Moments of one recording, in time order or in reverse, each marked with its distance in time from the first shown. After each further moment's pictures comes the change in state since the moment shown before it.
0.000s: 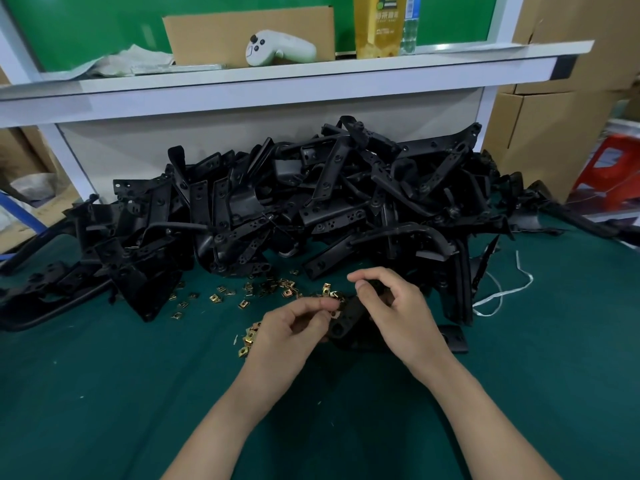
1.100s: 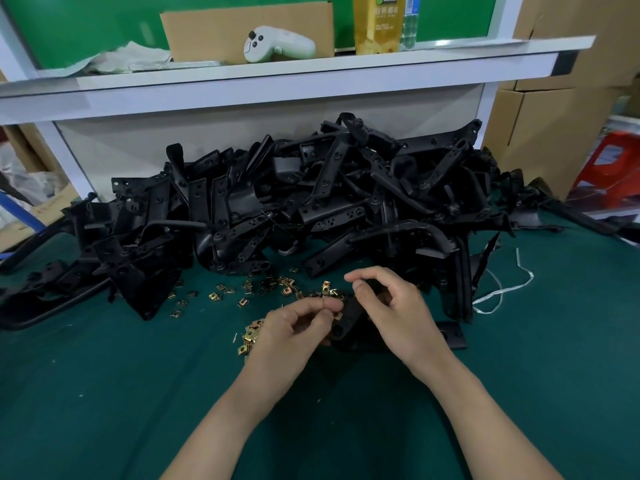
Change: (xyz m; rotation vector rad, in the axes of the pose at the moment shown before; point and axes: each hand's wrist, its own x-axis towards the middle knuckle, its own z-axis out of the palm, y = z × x) left_hand 0.000 -0.001 0.001 0.029 -0.023 -0.010; right_hand -0.001 0.000 0.000 -0.024 -0.023 0.002
